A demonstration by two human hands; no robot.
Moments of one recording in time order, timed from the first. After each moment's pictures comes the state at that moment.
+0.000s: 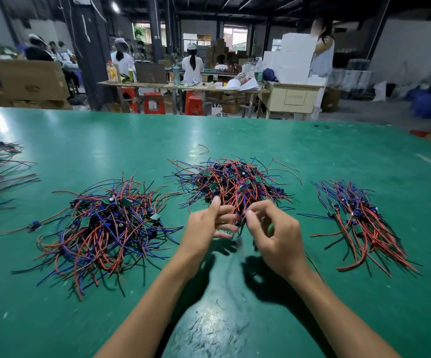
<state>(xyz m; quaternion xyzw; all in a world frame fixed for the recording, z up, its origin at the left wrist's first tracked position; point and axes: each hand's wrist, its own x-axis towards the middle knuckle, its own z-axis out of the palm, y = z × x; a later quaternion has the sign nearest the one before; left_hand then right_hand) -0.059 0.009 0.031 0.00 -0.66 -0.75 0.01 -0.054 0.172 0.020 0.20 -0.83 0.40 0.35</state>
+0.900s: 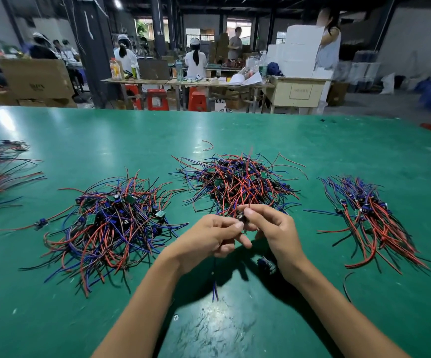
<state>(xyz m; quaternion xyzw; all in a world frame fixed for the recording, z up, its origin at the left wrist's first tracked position) -0.049 -0.015 0.036 -0.15 -0.67 -0.69 -0.22 -0.057 0.159 0.015 0.10 -0.67 0.73 0.05</state>
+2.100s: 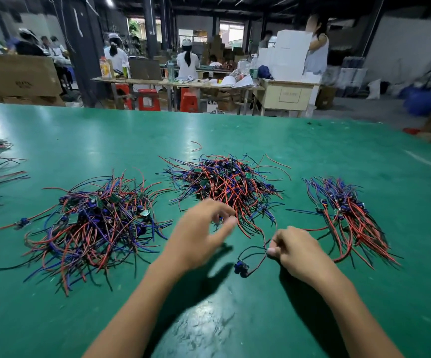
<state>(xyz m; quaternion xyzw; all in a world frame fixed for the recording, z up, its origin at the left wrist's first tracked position) -0.041 0.005 0.036 -0.20 -0.88 -0.38 0.19 -0.035 0.233 0.030 0.03 -0.99 0.16 -0.03</state>
